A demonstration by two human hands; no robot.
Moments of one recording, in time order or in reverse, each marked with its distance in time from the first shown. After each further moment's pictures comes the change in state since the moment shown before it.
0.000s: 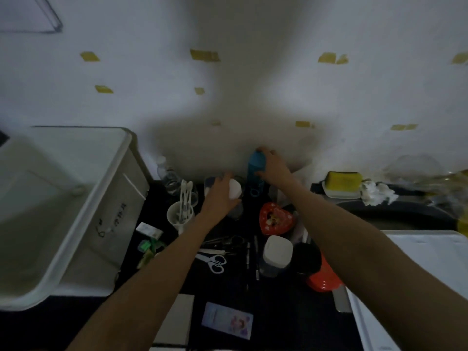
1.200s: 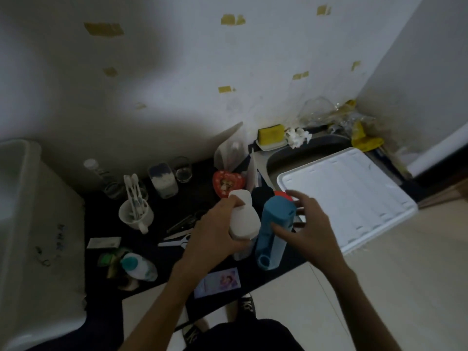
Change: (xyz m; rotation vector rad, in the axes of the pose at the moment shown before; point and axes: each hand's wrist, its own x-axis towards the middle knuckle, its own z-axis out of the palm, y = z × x) left_hand -0.181 0.056 -0.032 -0.104 -0.385 0.459; right_hand -0.372 -0.050 -0.011 0.326 0.479 0.359
